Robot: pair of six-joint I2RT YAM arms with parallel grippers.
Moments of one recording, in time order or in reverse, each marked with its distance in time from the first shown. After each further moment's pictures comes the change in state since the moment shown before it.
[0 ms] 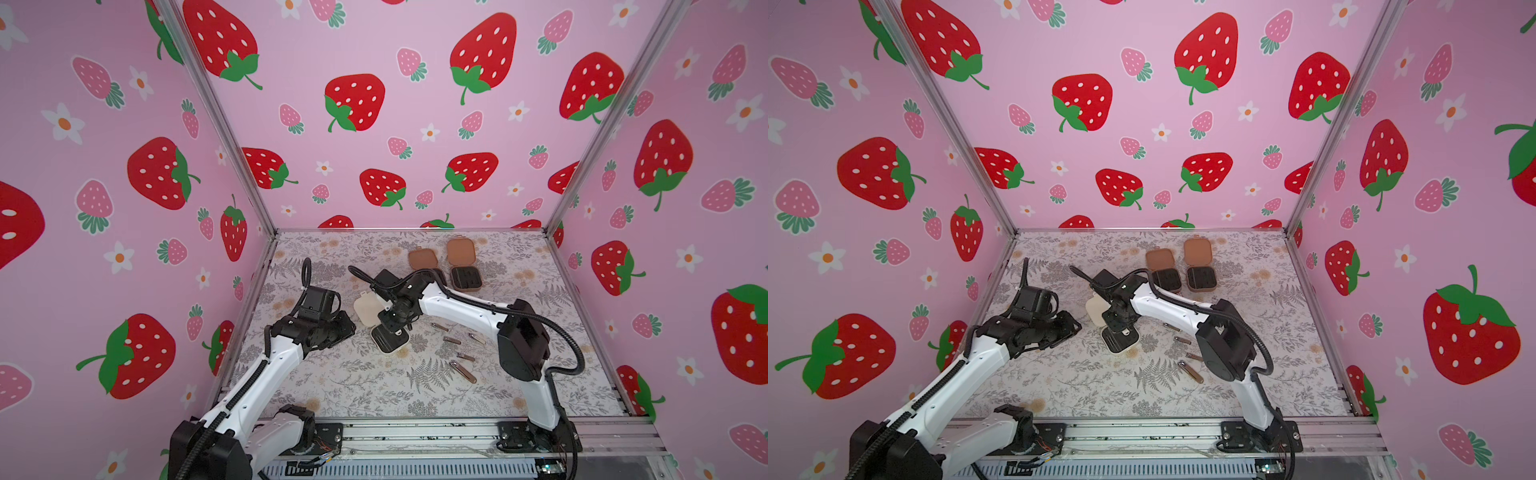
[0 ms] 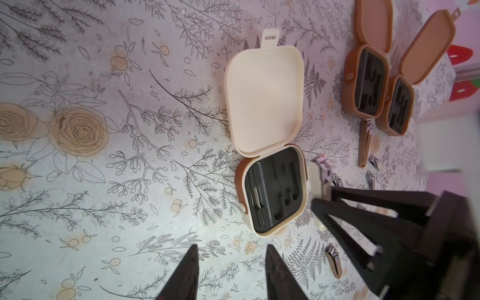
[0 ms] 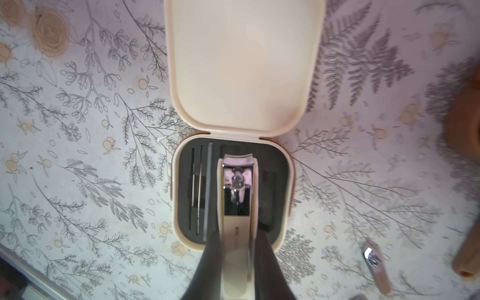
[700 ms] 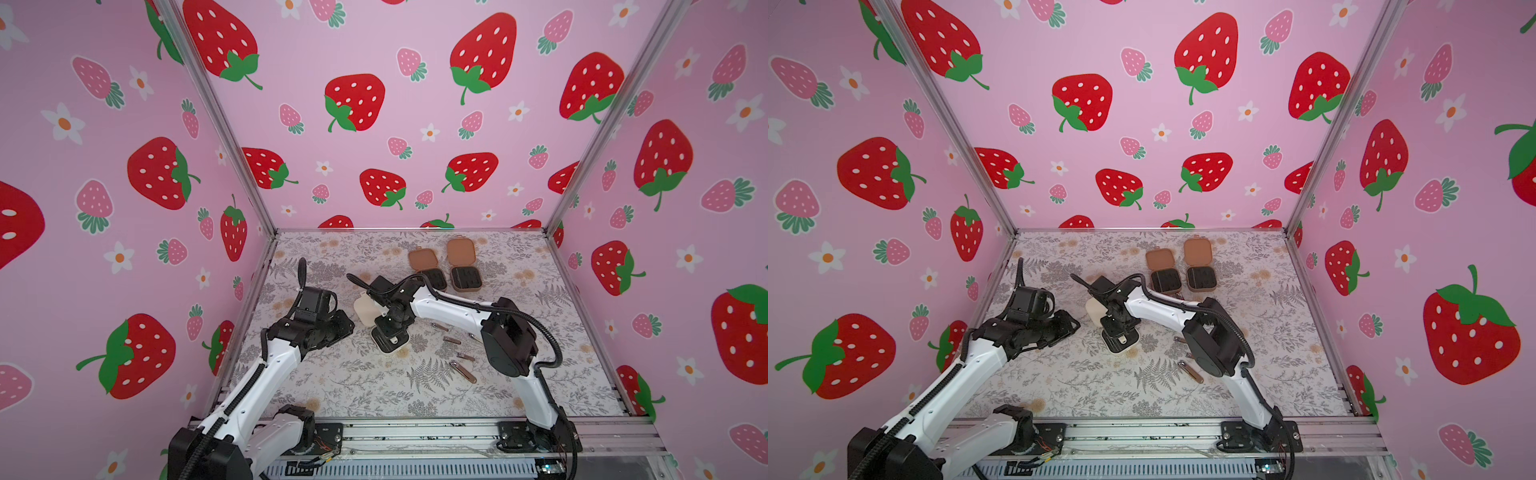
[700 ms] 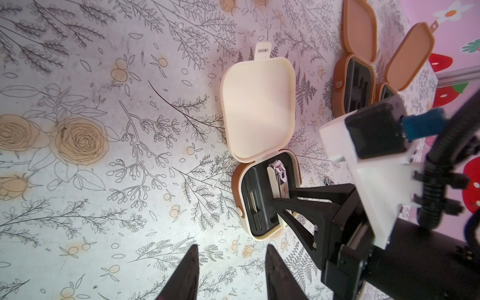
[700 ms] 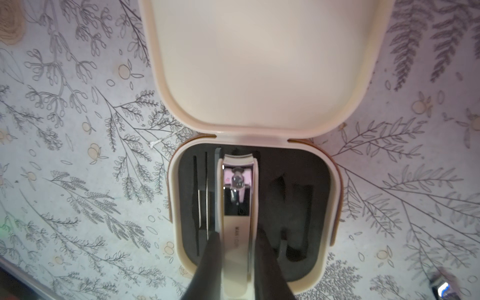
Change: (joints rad) left arm 0.029 -0.020 -0.010 0.016 0.015 0.026; right arm -0.001 0.071 0.005 0.019 -0.083 0.067
